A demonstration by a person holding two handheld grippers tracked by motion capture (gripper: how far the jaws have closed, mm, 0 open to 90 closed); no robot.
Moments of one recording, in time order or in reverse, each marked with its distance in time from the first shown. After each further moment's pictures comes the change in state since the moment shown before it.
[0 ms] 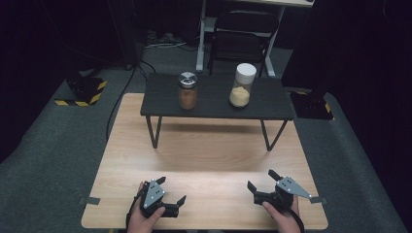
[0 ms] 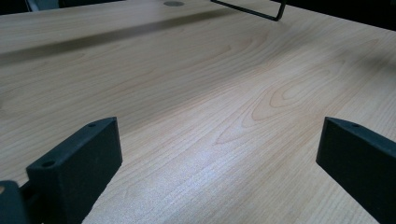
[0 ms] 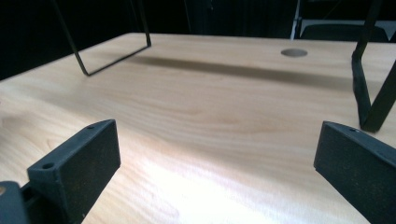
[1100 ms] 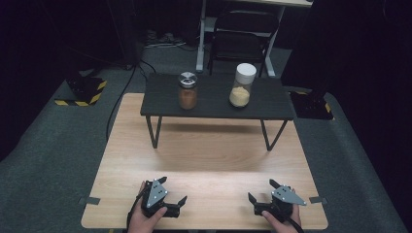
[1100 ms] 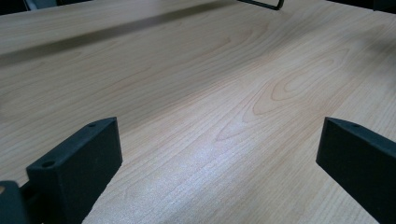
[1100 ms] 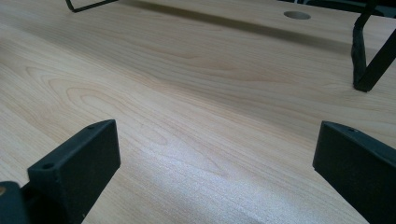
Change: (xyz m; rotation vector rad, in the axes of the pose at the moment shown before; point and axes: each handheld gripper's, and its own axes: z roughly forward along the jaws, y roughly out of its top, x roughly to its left) left arm -0.003 0.006 0.004 0.032 0.005 0.046; right arm 0.008 -0.005 -0.008 0.133 -0.029 -0.123
